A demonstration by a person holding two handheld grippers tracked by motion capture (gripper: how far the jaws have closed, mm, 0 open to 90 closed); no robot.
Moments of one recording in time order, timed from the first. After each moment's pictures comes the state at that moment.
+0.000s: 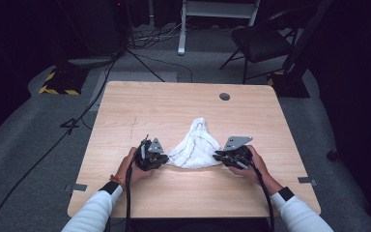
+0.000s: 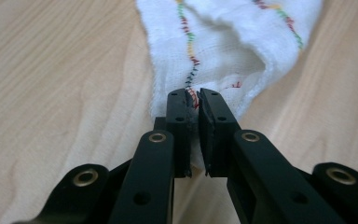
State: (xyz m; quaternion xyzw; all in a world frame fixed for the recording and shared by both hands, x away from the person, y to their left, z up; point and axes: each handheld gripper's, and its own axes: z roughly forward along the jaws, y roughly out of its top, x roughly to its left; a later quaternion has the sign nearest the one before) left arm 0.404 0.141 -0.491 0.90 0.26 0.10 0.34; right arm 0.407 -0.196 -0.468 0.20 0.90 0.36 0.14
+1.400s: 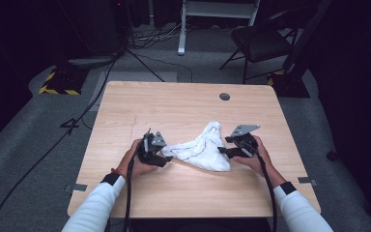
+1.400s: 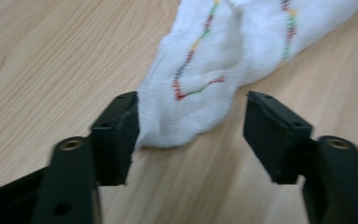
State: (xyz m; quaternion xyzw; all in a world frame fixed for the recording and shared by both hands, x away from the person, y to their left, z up) left arm 0.410 0.135 -0.479 0.90 0.26 0.11 0.34; right arm 0.450 -0.216 -0.471 0.29 0.88 0.36 0.14
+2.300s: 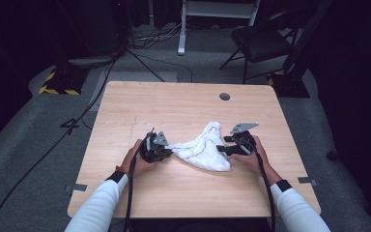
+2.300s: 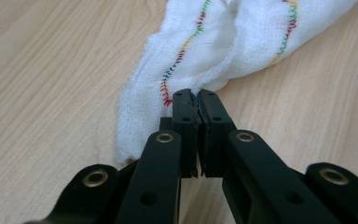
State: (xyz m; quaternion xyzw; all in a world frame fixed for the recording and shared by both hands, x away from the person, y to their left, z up) left arm 0.431 0.130 -0.490 0.91 0.24 0.09 0.34; right arm 0.467 -0.218 -0.484 0.32 0.86 0.38 0.11
